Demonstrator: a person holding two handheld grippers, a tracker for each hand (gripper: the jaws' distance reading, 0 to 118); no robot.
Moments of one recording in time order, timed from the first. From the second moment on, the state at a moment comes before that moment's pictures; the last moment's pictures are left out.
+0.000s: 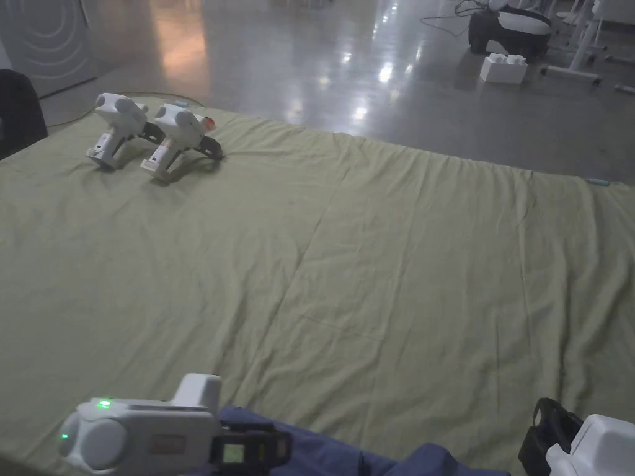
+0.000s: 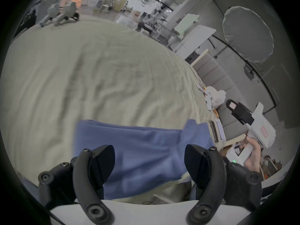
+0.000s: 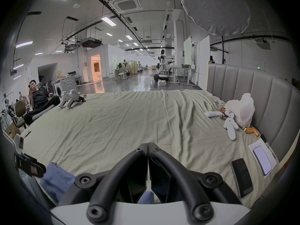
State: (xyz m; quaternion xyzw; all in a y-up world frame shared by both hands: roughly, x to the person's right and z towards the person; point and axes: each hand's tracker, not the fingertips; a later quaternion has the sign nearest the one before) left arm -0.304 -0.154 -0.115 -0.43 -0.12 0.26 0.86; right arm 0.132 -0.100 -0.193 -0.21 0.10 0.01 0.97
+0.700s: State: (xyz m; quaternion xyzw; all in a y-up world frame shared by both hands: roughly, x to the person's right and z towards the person) left arm -0.392 -0.244 -0.112 -0.40 -0.18 0.51 0.74; right arm 0.119 -0.092 -0.190 -0.21 0.10 0.01 0.97
